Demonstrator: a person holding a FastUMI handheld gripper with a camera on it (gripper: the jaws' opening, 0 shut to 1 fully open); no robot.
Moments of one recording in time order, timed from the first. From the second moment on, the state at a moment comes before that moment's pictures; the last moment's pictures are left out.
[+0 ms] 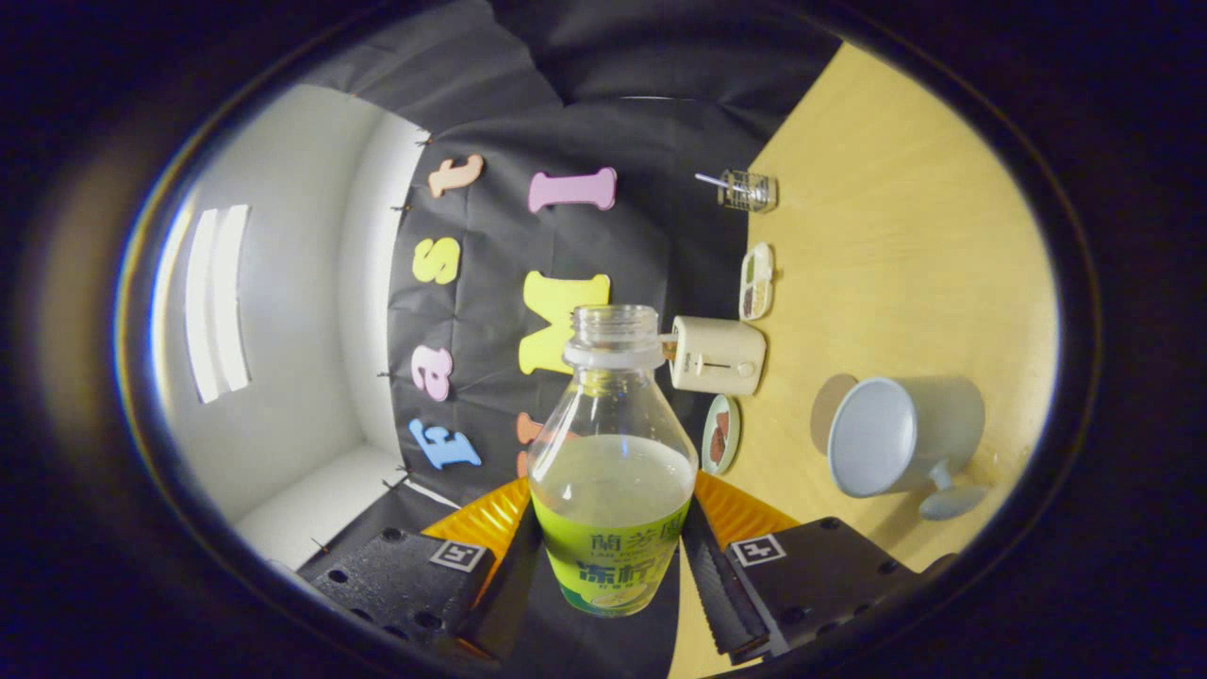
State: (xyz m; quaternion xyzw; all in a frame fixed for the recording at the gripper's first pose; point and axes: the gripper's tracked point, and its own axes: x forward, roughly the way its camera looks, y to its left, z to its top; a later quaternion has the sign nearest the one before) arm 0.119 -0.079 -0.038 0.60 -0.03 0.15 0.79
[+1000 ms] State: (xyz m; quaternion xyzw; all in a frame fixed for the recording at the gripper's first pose) arm 0.137 -0.059 0.002 0.15 -0.13 -0.02 0.98
